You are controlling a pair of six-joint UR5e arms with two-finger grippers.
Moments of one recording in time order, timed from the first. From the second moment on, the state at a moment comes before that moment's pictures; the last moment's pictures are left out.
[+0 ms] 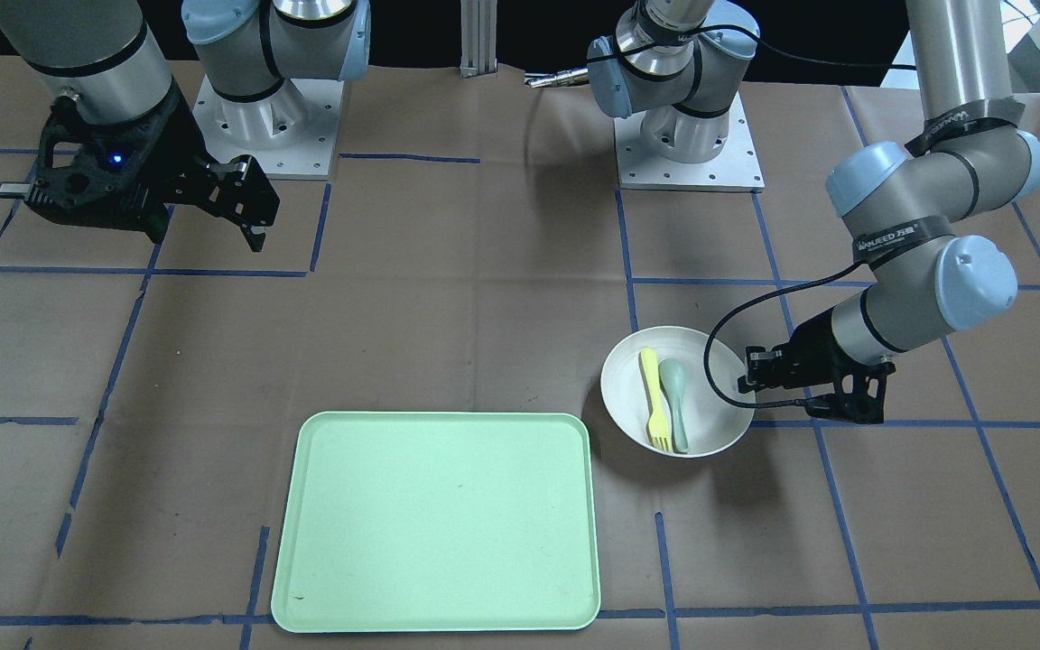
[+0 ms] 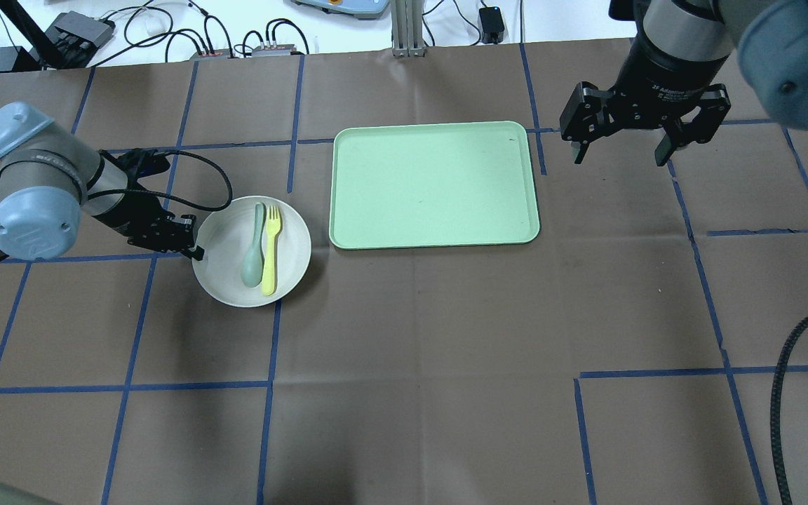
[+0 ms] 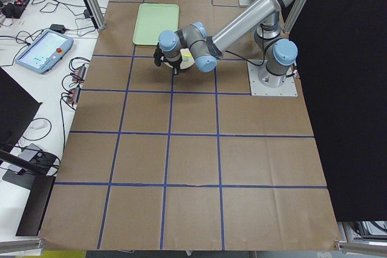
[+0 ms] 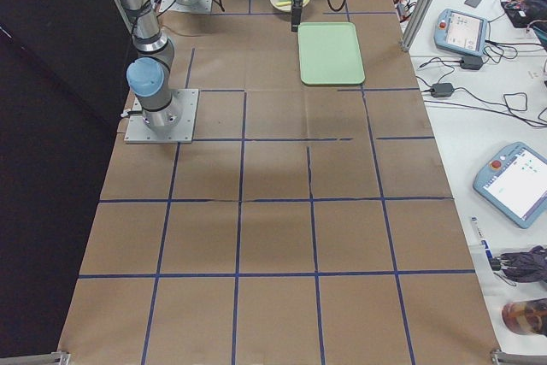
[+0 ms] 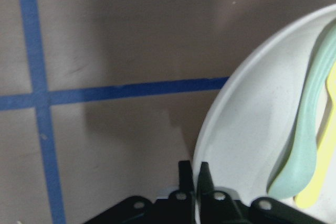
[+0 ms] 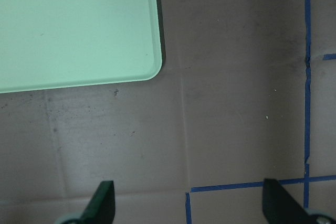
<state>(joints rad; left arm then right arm) -1.23 -1.88 -1.89 -1.14 1.31 0.38 1.57 -1.55 1.56 -1.58 -1.56 0.08</state>
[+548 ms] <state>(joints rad) -1.45 -2.02 -1.66 -1.19 1.26 0.18 1.57 -1.55 1.56 -1.58 -1.56 0.08</state>
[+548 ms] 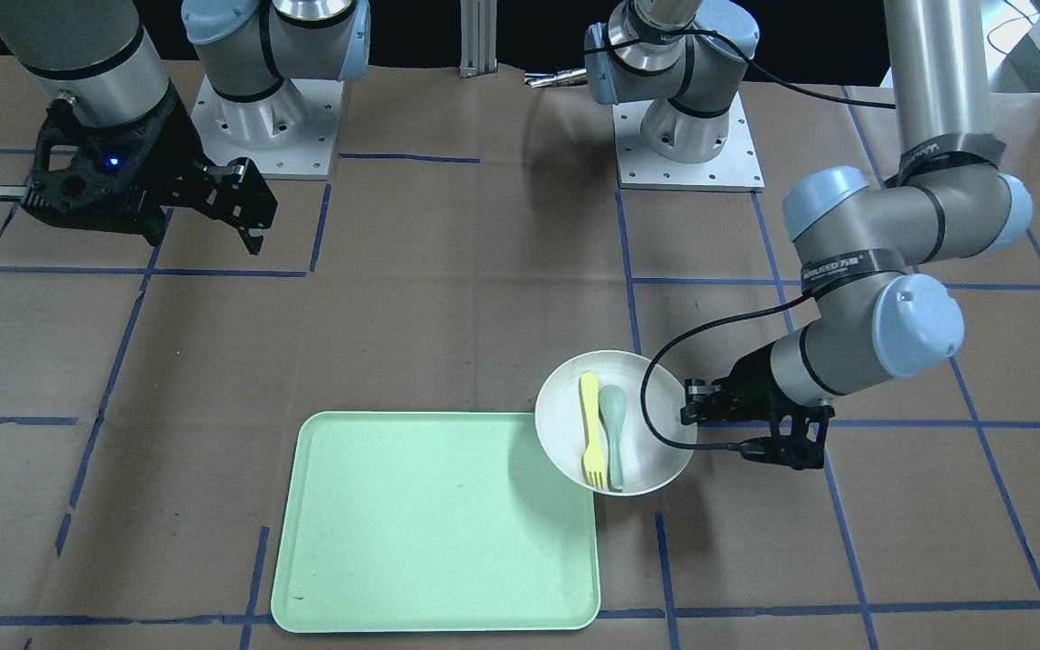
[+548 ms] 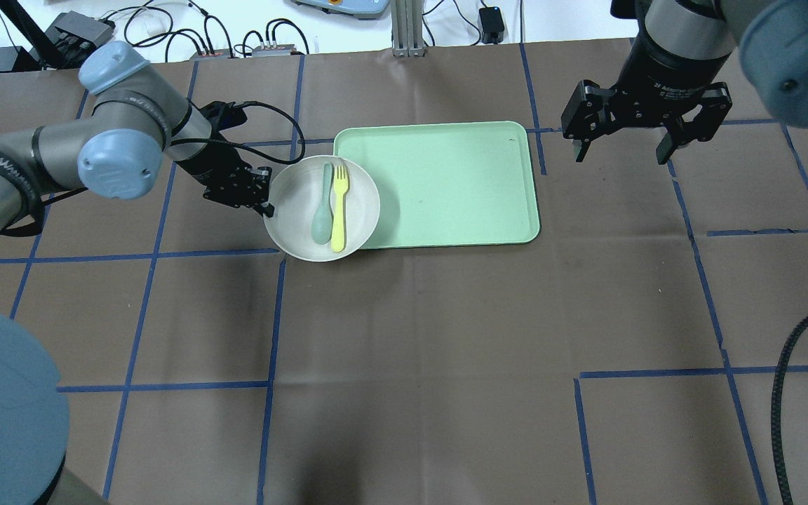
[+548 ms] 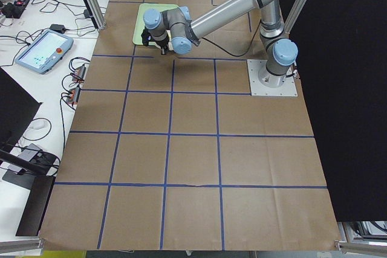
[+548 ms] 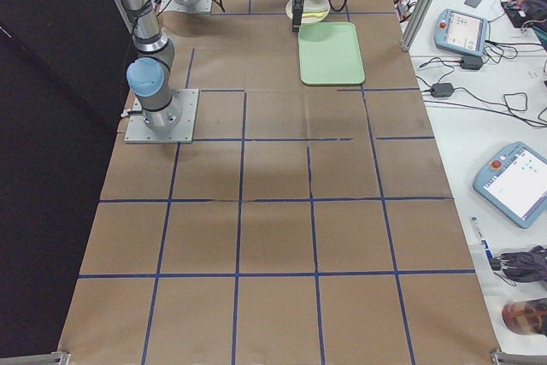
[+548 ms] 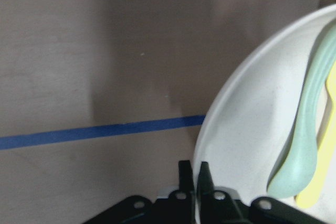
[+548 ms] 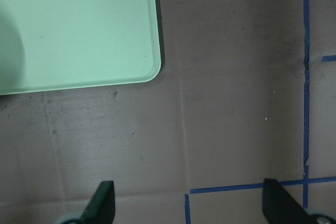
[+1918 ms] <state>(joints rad) -1.67 -2.34 -1.27 -1.25 1.21 -0.07 1.56 -1.55 1.56 -1.58 -1.57 0.08</state>
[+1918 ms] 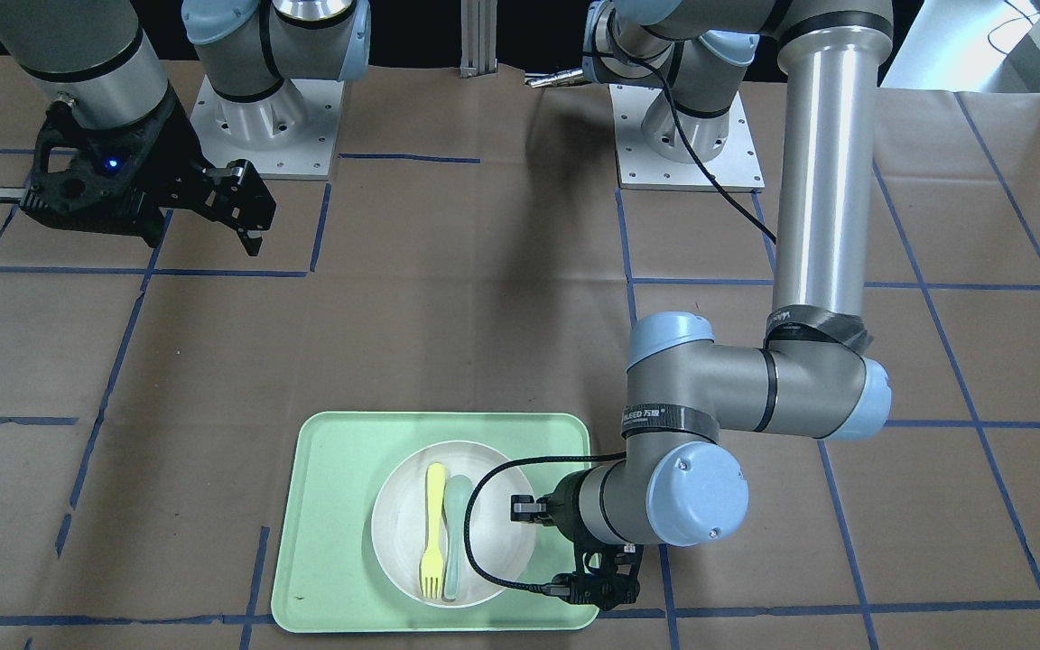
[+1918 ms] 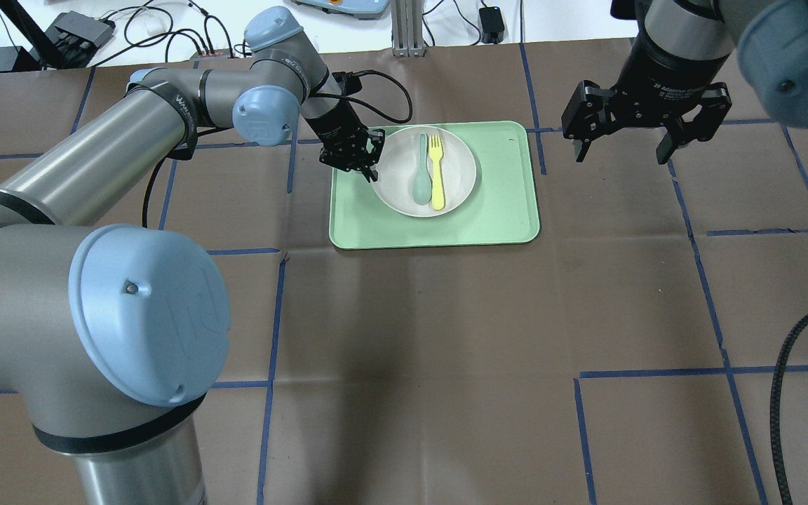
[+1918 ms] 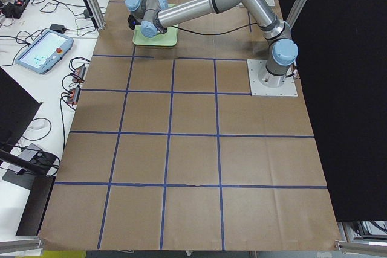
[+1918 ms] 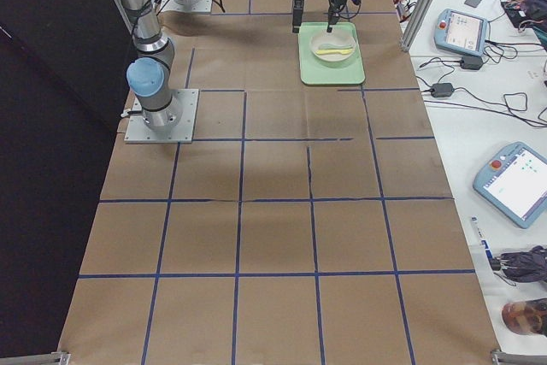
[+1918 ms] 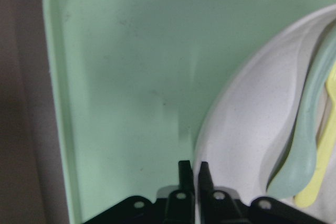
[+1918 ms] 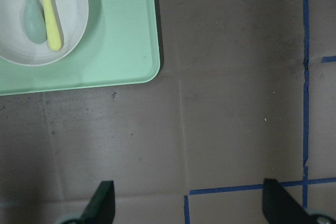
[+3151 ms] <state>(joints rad) -1.67 -2.19 -1.30 -1.47 1.27 -0.03 1.57 -1.54 1.56 -1.58 -1.56 0.08</state>
